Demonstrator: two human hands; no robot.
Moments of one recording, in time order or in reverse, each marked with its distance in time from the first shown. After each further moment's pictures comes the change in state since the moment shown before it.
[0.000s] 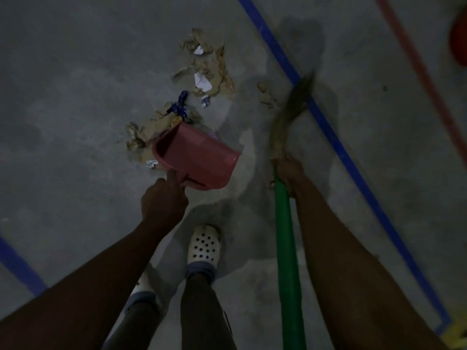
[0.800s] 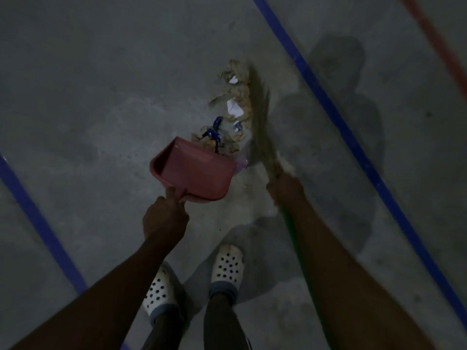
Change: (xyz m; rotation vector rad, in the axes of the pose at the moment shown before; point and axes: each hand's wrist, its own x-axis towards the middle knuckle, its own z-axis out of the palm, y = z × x) left_hand 0.005 -0.037 -0.049 0.001 0.048 -0.215; right_hand -0.039 -0.050 0.058 -0.613 -0.099 -0.324
